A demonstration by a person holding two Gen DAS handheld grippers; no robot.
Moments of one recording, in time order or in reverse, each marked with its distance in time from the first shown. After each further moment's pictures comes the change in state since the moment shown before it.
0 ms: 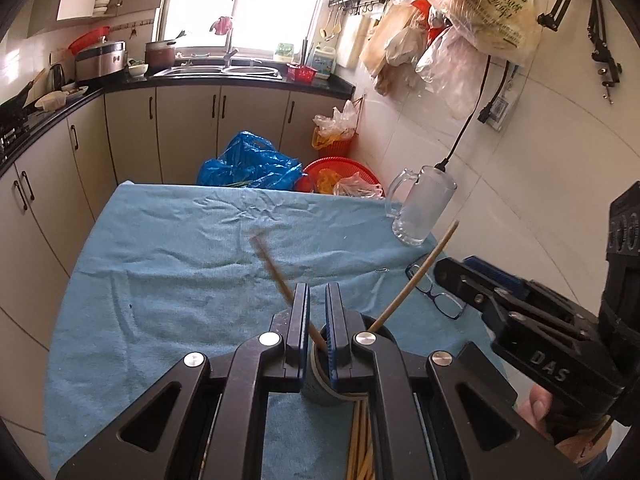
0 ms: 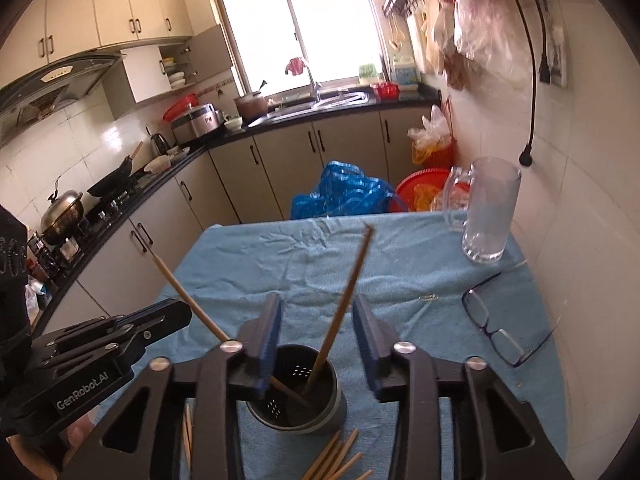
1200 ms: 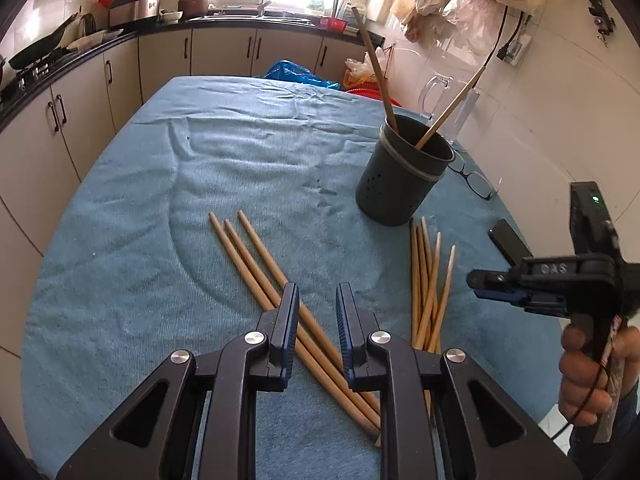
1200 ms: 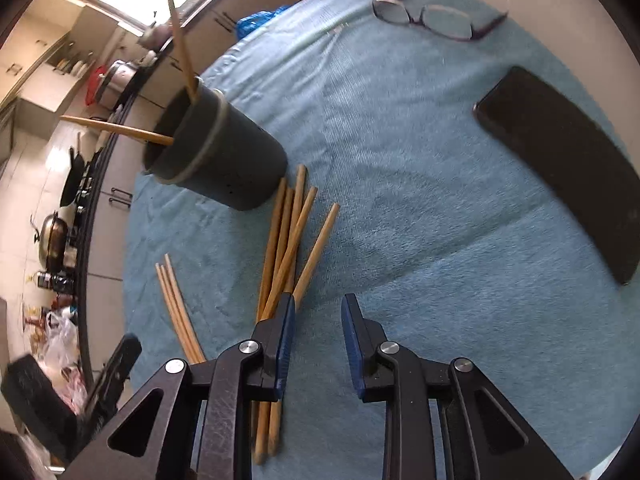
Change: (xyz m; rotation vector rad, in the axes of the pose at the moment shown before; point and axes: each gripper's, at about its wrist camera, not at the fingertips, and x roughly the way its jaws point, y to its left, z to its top) left arm -0.039 0.054 -0.178 -0.060 0.141 0.062; right arm 0.008 -0.056 -0.169 0.492 0.507 0.039
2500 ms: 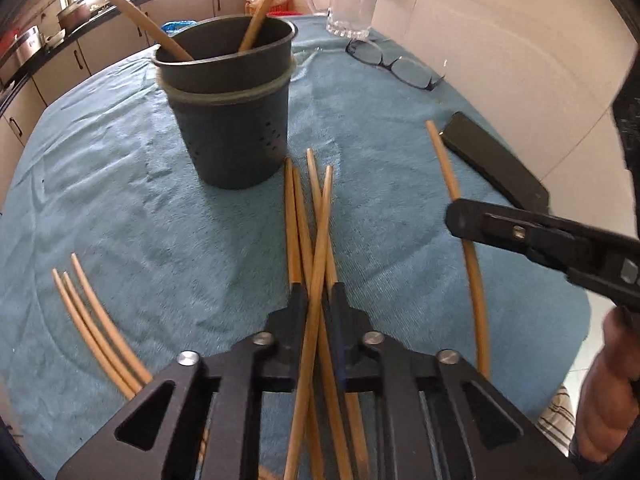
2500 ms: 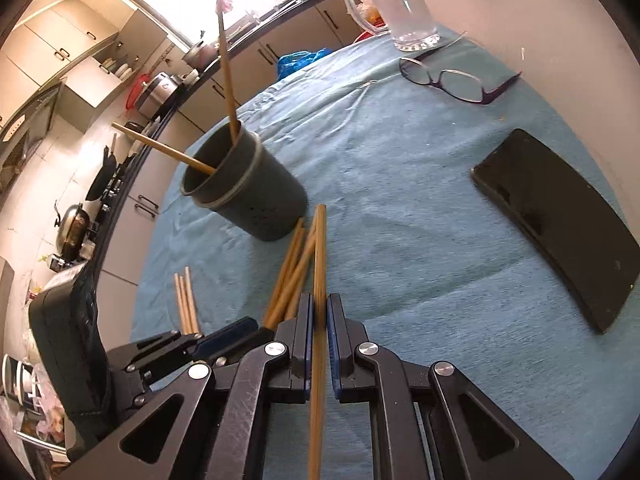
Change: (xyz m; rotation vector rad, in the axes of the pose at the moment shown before) left arm 0.104 -0.123 0.013 0.332 0.290 -0.045; right arm -0.037 -0.007 -0.006 -0.142 -0.167 0.067
